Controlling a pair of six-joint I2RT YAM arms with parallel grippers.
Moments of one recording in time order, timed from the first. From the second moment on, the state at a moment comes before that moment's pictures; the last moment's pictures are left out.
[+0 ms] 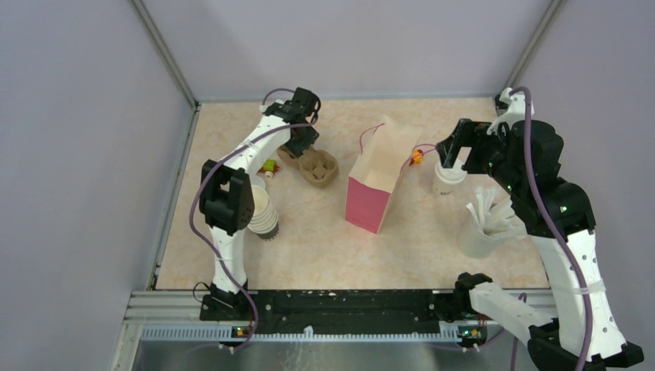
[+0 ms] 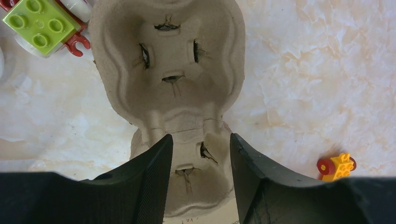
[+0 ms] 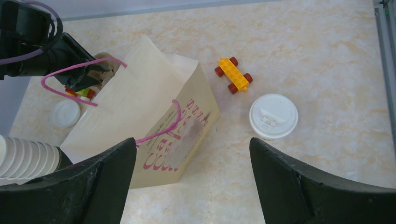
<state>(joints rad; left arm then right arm) -0.41 2.03 1.83 -0.89 -0.29 -1.18 0.31 0.92 1.46 -0.89 0.08 0.28</state>
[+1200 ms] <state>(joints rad) -0.41 2.12 1.93 -1.00 -0.30 -1.21 0.31 0.92 1.46 -0.89 0.09 0.27</state>
